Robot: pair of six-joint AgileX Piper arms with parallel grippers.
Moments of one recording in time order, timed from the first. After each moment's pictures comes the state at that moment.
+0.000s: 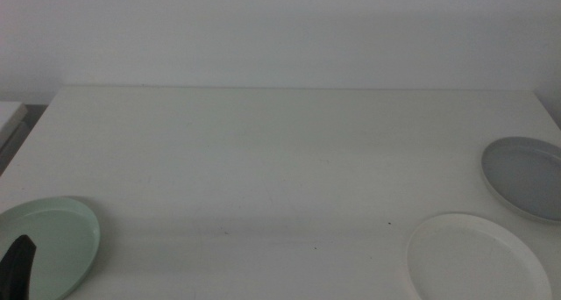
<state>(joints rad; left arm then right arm) -0.04 0.00 0.00 0.02 0.13 -0.07 0.01 0.35 -0.53 0.06 0.63 0.08</state>
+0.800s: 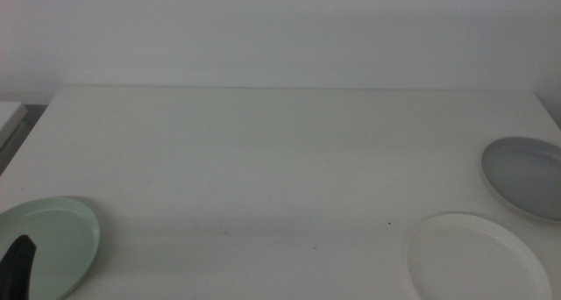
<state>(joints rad) -0.04 0.00 0.00 0.02 0.13 -0.07 0.01 0.62 -0.77 0.08 1.10 0.17</state>
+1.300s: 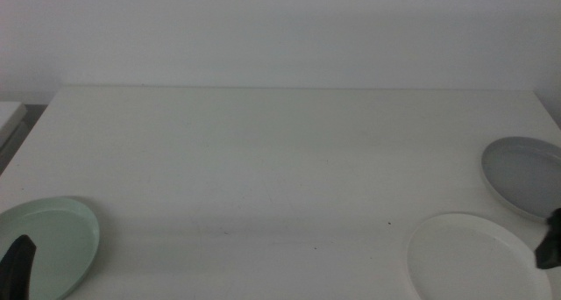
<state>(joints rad) -0.04 0.00 0.00 0.02 0.13 -0.07 0.01 1.11 -0.77 0.06 1.06 0.19</state>
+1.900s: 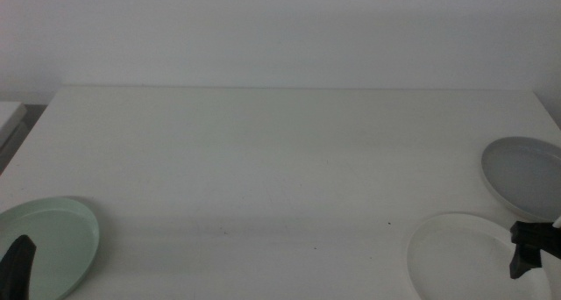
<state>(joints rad) -0.04 0.00 0.00 0.02 0.13 -0.07 -0.07 1.55 -0.77 0.08 0.85 0.17</state>
